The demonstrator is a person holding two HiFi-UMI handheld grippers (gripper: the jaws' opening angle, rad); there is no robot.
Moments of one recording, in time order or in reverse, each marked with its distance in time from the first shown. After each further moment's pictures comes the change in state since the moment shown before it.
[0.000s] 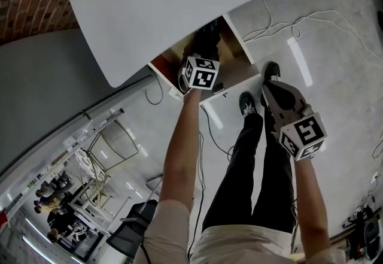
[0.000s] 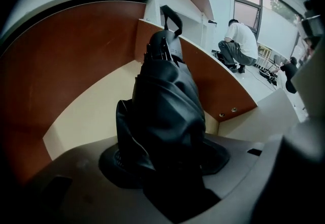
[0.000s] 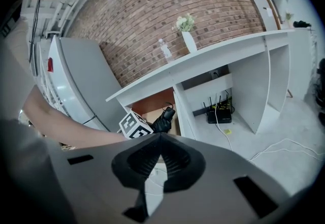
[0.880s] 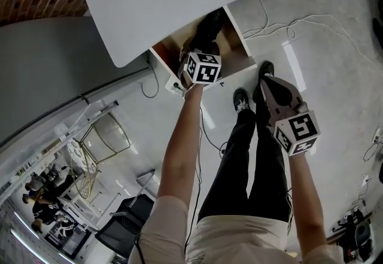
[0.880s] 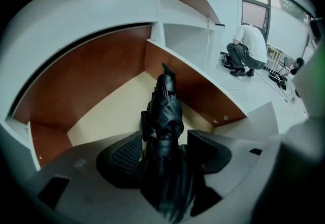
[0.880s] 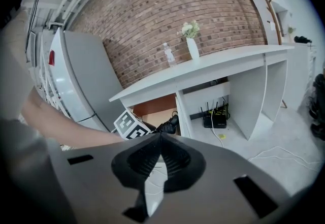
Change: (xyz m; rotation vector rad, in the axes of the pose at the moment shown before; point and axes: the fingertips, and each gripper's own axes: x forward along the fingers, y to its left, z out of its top) left arm -0.037 -0.006 0.008 -0.046 -0.017 0.104; right arm -0.028 0.016 0.005 -0.063 -0.013 -0.056
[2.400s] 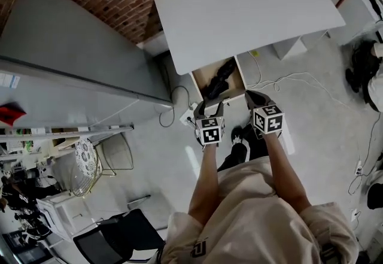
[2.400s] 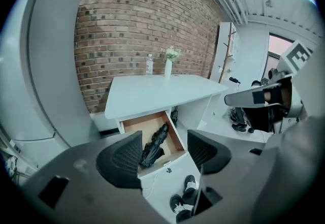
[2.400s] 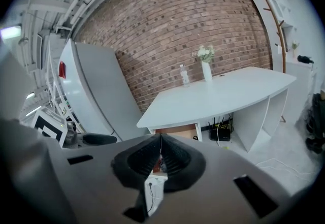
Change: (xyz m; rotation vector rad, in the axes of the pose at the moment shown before) left arm -0.360 -0.031 0.025 -0.432 -0.279 0.099; right arm -0.083 0.121 0.106 -0.037 -0.061 0.007
